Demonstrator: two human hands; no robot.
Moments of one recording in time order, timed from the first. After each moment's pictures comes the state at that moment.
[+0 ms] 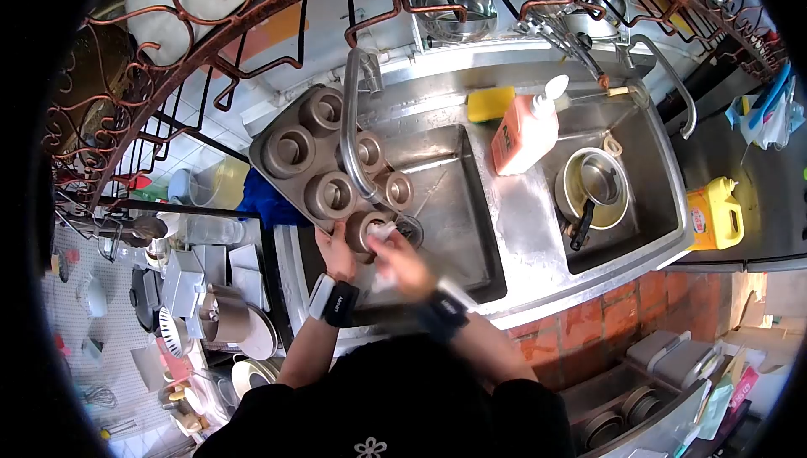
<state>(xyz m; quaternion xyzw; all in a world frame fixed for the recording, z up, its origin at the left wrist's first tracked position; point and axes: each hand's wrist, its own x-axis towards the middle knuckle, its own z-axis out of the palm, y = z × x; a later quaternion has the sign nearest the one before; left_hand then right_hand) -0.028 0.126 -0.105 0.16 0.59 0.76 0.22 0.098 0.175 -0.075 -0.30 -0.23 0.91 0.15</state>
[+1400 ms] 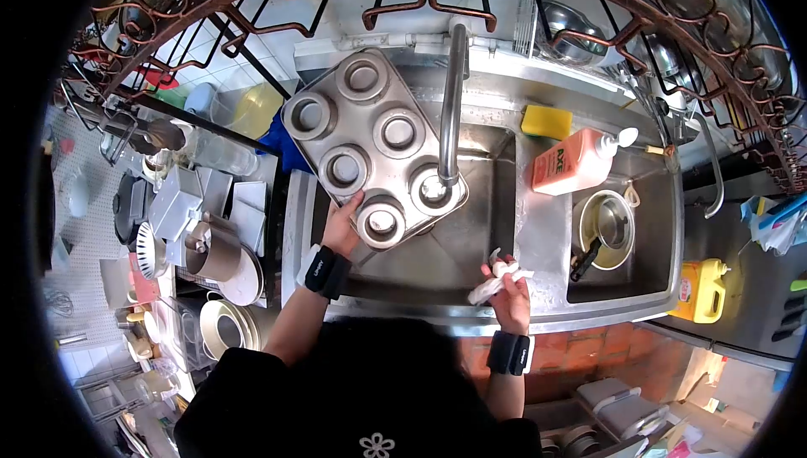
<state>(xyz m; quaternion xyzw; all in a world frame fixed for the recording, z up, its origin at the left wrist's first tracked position) -0.059 0.081 -0.111 0.02 0.41 0.80 0.43 0.260 0.183 -0.114 -0.34 -0.19 0.86 0.33</state>
